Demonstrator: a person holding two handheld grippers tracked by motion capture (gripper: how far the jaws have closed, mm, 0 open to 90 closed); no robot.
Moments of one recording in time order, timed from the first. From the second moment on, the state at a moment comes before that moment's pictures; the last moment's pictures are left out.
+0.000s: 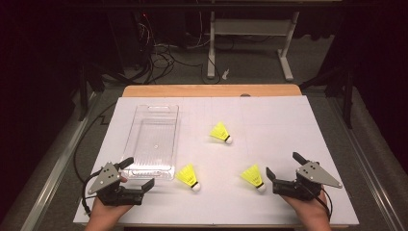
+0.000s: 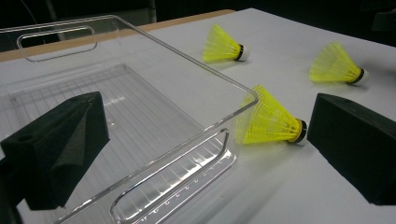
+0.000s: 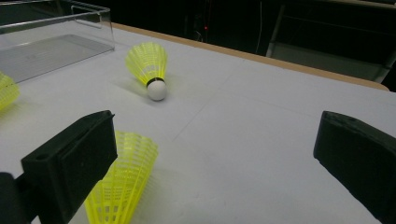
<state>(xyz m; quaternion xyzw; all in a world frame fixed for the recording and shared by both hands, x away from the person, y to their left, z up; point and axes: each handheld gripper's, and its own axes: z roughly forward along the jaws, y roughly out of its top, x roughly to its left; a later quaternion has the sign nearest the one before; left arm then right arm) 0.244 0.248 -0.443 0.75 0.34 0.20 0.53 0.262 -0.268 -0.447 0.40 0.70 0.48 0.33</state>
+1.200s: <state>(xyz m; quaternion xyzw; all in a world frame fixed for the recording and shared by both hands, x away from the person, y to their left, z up) 0.242 0.242 -0.437 0.80 0.34 0.19 0.47 0.264 -0.255 -0.452 0.39 0.73 0.46 0.32</state>
